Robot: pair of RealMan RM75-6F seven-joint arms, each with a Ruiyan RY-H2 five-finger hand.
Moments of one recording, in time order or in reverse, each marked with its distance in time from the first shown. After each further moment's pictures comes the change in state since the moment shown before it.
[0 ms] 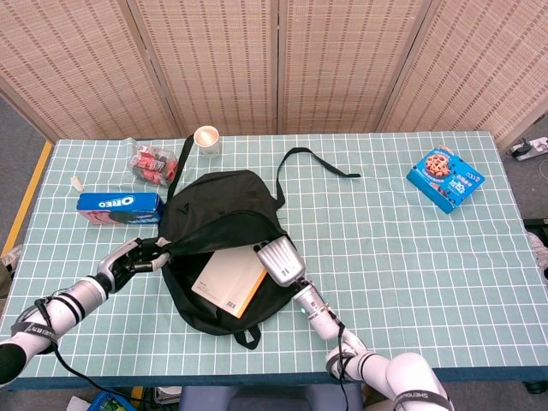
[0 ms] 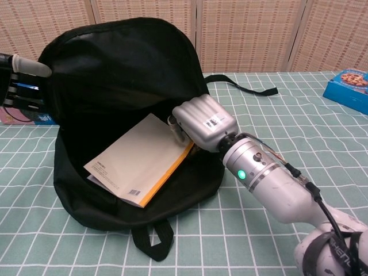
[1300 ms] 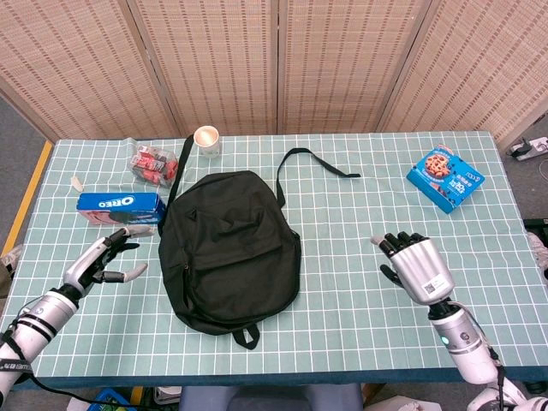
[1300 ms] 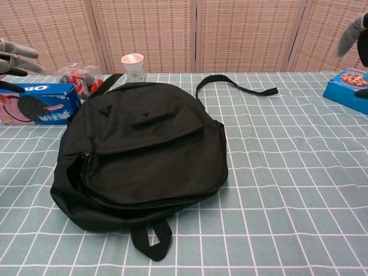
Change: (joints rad) left arm 0.271 -0.006 -0.056 -0.021 0.500 0.236 0.012; right arm -0.418 0.973 -0.165 -1.049 -0.095 0.333 -0.160
